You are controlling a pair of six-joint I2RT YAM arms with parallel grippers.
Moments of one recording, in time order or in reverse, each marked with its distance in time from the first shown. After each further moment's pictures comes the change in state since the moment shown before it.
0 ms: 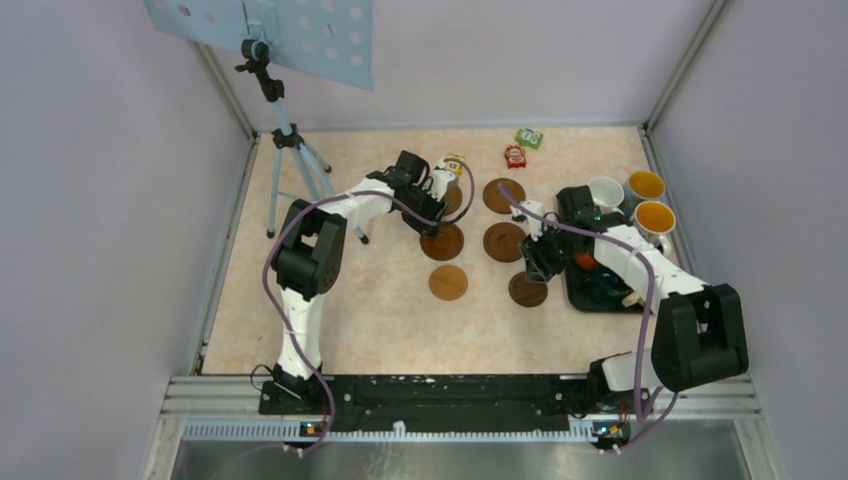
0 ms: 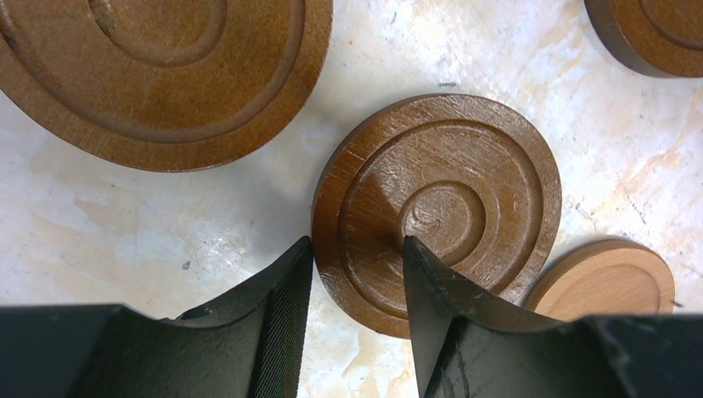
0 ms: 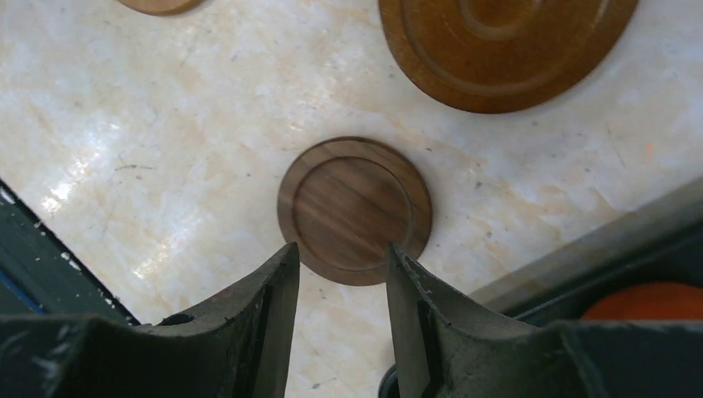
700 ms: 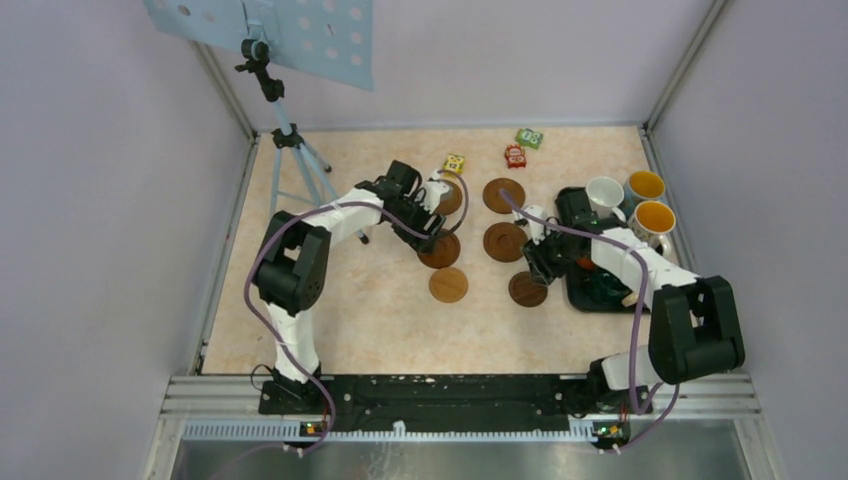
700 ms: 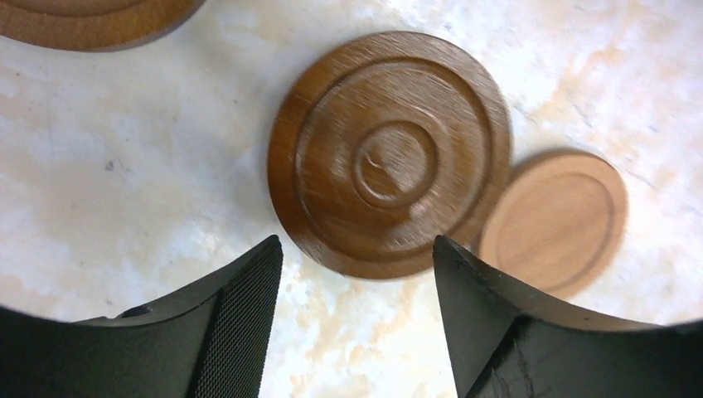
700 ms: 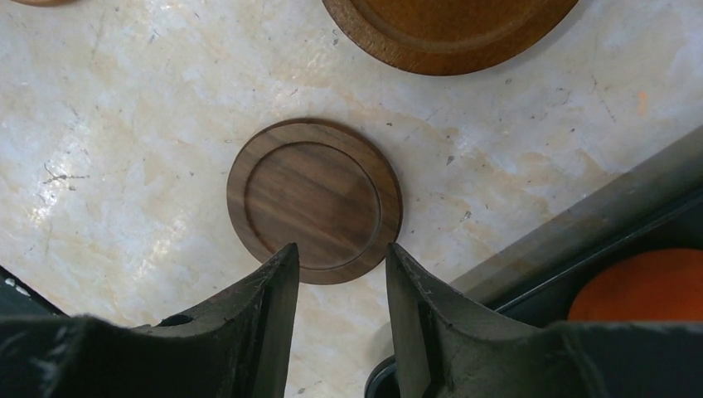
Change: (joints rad) left arm -0.007 -0.141 -0.170 -0.006 0.009 0.018; right arm -0.032 0.029 -0.042 0.067 0.117 0.053
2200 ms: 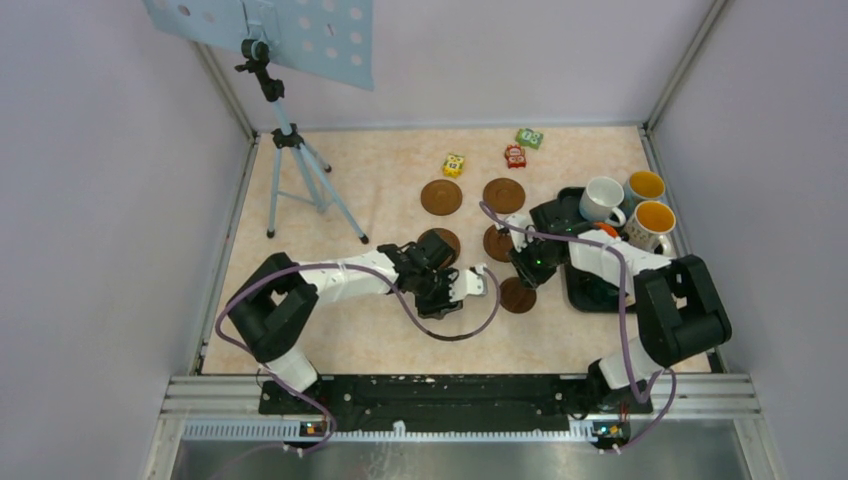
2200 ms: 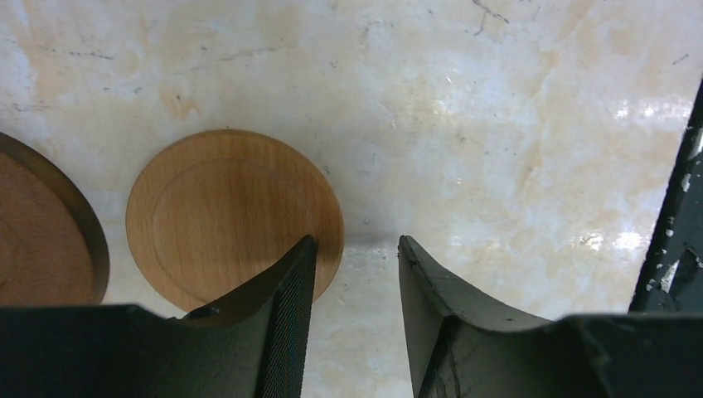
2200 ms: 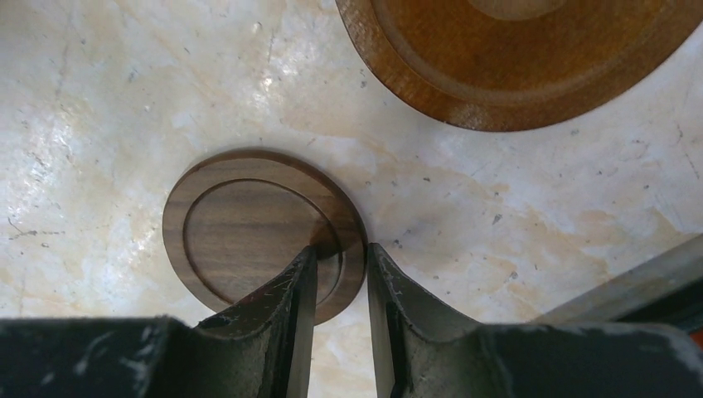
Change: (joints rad) left arm -0.386 -0.307 -0.423 0.076 -0.009 0.327; right arm 0.134 0.108 -0.046 0.134 0.112 0.101
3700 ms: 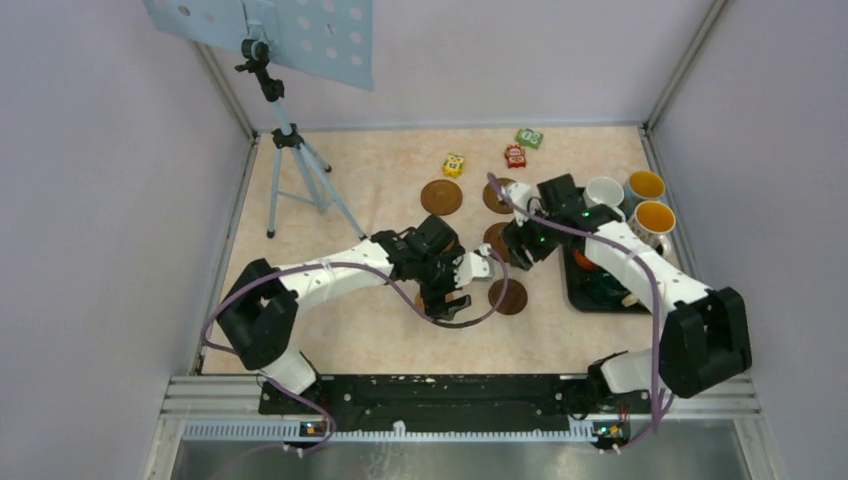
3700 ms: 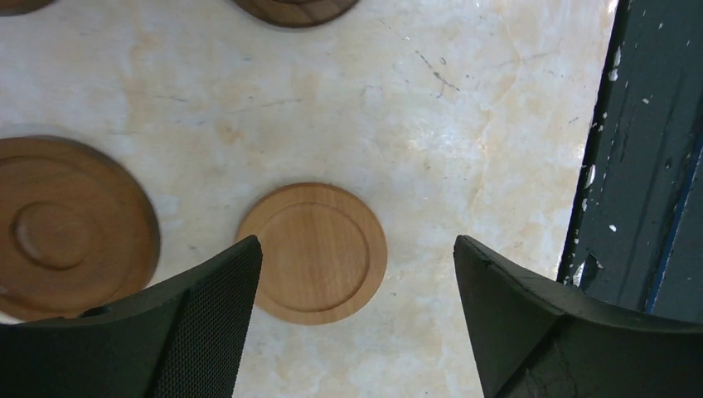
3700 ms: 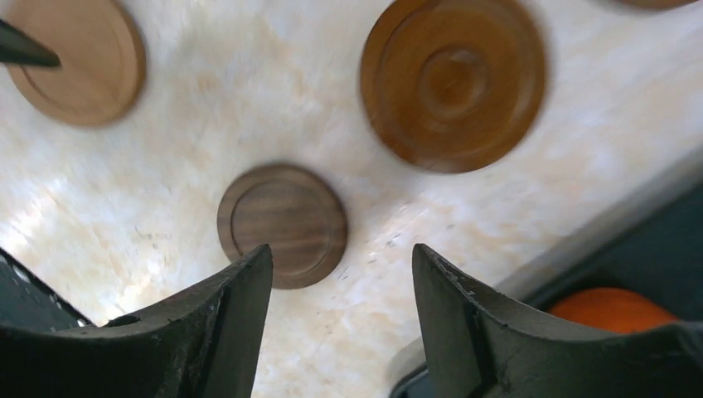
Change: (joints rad) left arm -0.011 -0.047 0.117 -0.124 0.052 -0.075; right arm 0.038 -0.129 0.150 -0.141 -0.027 0.031
